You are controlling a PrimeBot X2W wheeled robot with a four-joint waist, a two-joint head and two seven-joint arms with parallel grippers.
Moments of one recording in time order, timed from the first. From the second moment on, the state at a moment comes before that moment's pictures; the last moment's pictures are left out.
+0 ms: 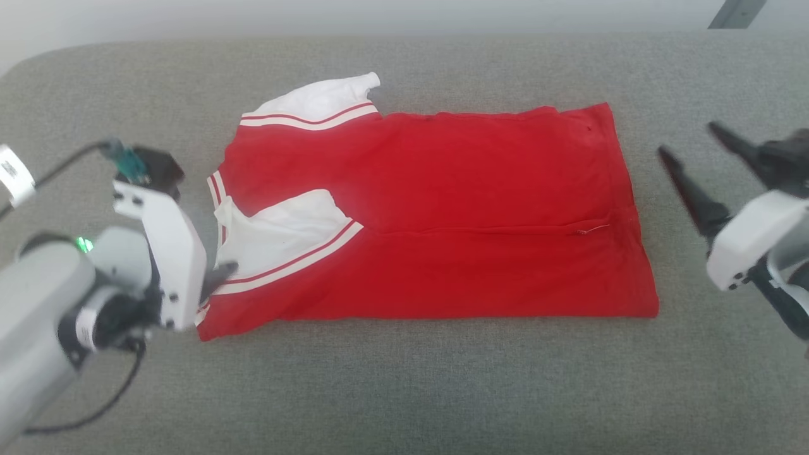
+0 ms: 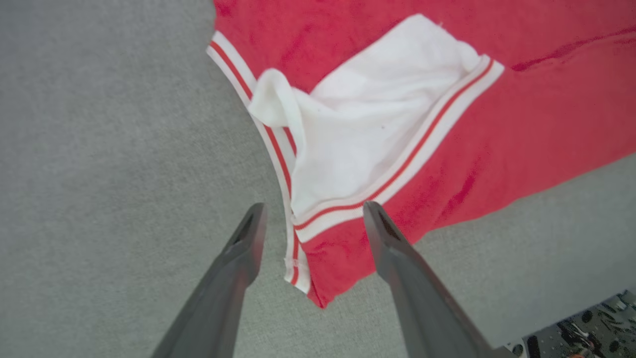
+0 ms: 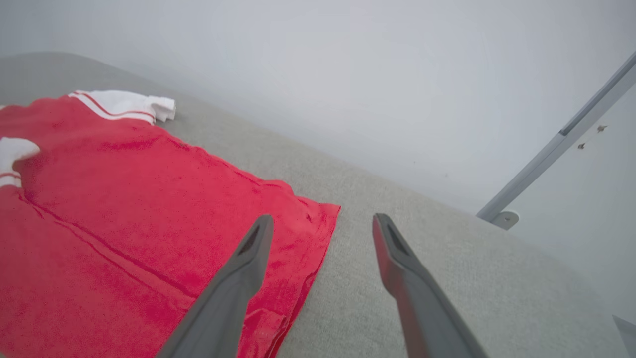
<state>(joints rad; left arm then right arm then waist) -0.93 0.88 -1.08 0.21 -1.25 0.16 0.58 -0.56 -0.62 0.43 0.27 0.54 0.13 0.08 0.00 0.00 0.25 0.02</state>
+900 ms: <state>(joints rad) -0.77 0.89 -1.08 0.26 -1.36 0.24 0.55 -0.19 -0.13 -0.08 -0.15 0.15 0.13 -0.05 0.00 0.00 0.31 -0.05</state>
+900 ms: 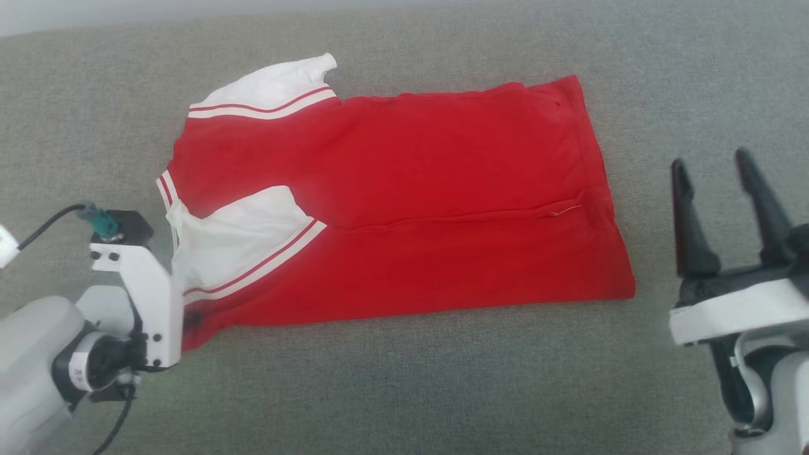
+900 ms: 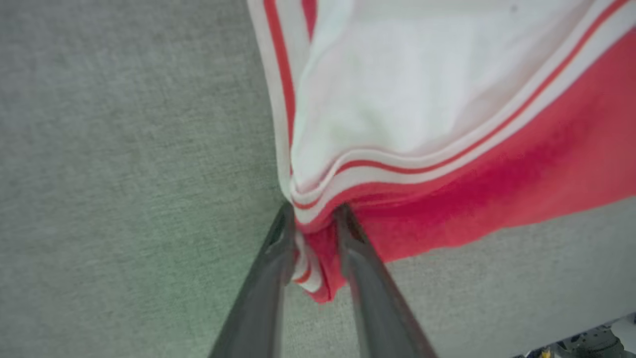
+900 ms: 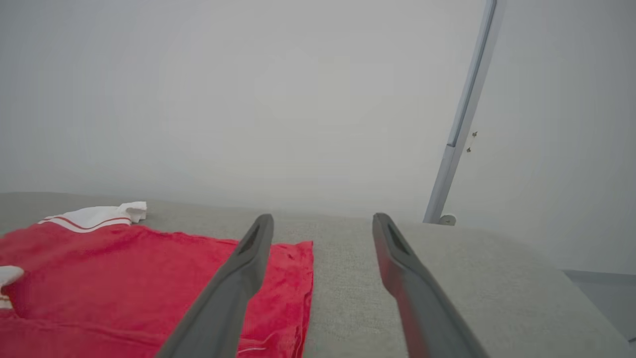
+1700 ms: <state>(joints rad) -0.81 0.81 -1.09 0.25 -1.32 0.21 0.53 -0.25 -0.19 -0.05 0.11 0.39 0.13 0.65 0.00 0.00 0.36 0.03</state>
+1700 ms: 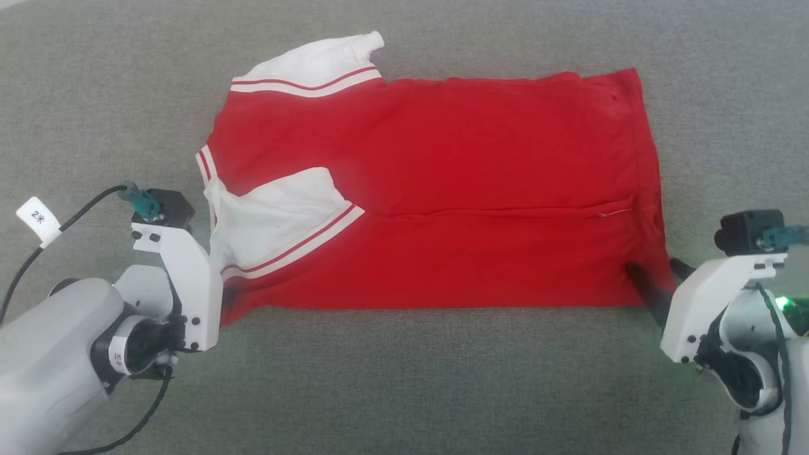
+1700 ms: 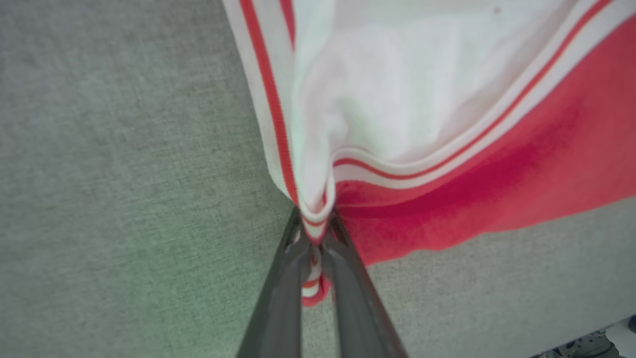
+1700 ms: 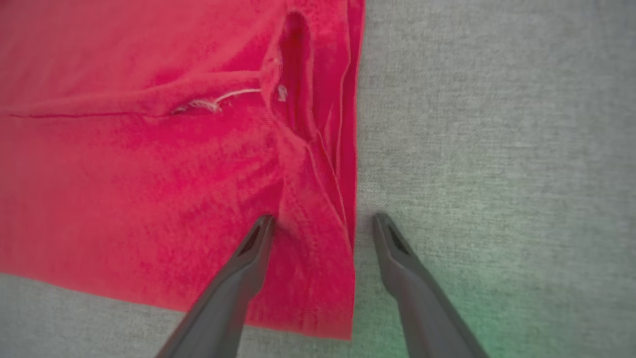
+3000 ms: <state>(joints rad) -0.71 0.93 -1.13 -0.01 -1.36 0.36 0.62 -0.09 -0.34 -0.01 -0.11 0.46 0.13 0.92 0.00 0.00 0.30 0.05</state>
